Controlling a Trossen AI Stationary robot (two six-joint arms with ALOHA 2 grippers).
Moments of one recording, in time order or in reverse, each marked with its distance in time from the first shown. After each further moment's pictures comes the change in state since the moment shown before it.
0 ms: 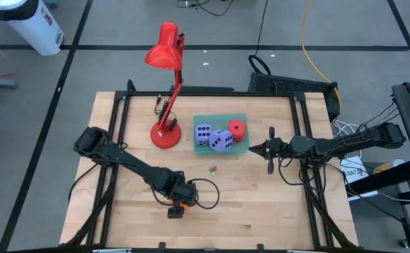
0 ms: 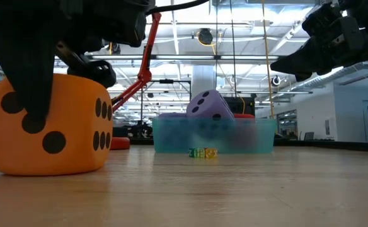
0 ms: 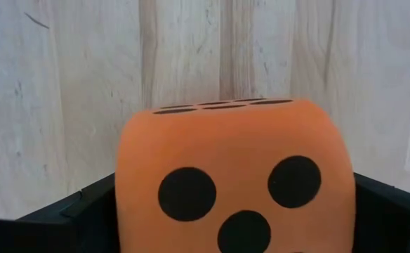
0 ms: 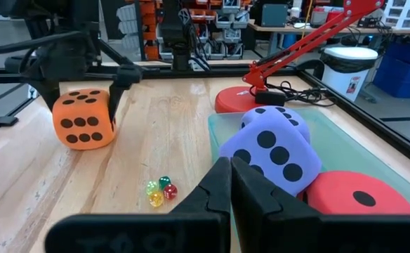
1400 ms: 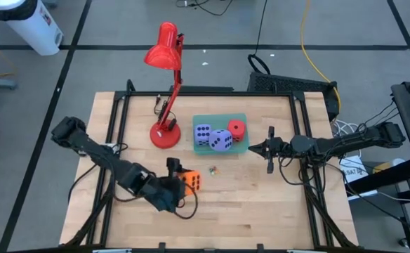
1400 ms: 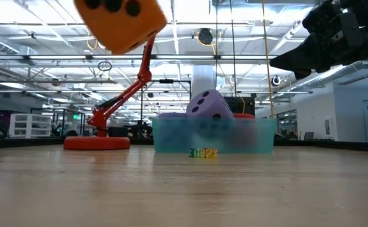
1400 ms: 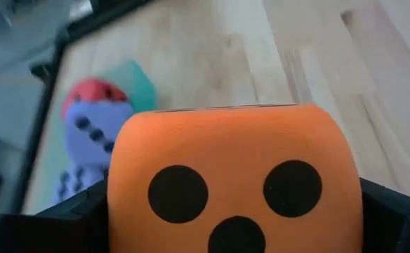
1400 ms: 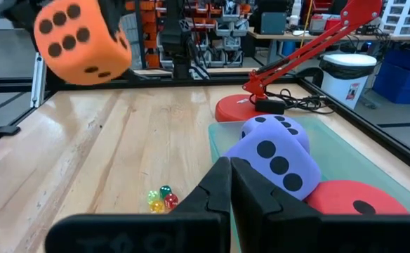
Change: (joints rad) left arm -0.134 -0.374 -0.019 0.145 -0.666 0.377; right arm 0.000 0.000 0.000 0.029 0.000 -0.001
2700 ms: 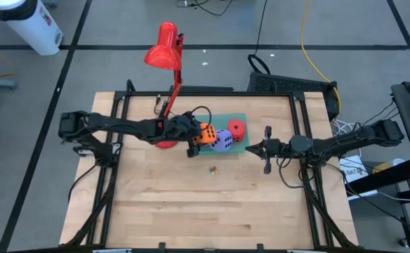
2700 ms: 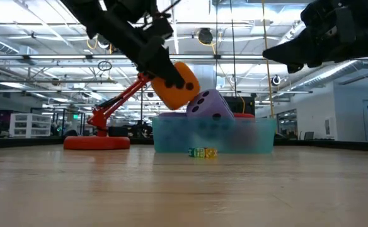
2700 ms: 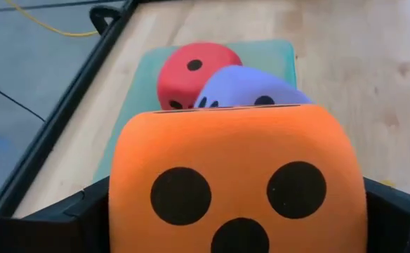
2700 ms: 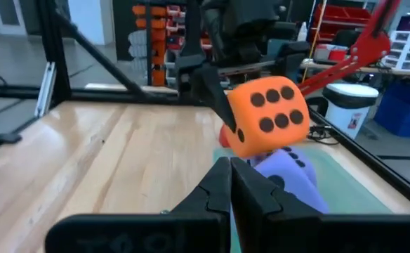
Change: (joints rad) left arm 0.693 0.018 -0.275 0.574 0.465 0.202; right arm -0.001 0.135 0.001 0.220 -0.025 -0.085
